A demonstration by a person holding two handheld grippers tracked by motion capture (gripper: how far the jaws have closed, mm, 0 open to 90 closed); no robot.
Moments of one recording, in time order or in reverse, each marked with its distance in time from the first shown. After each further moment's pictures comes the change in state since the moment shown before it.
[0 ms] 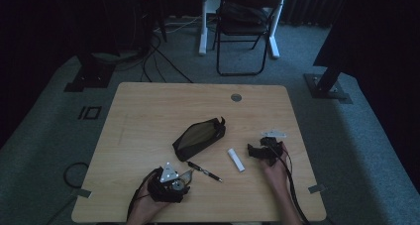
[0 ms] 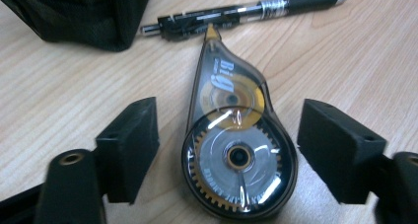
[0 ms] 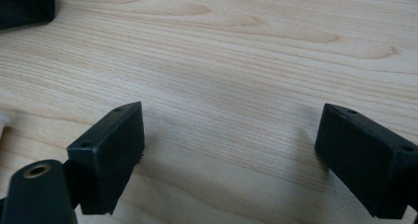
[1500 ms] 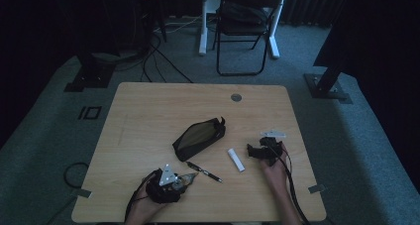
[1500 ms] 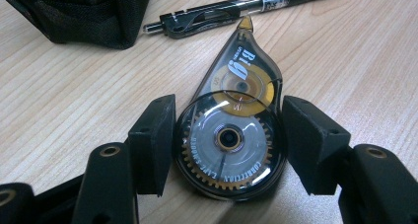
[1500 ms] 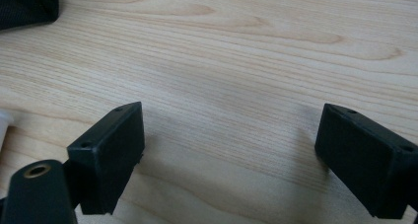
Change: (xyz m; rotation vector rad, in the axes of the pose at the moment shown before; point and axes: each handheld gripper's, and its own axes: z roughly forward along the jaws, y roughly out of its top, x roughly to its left) left arm -0.001 -0.003 -0.004 0.004 0.014 0.048; right arm 0.001 0.000 0.000 0.000 0.005 -0.007
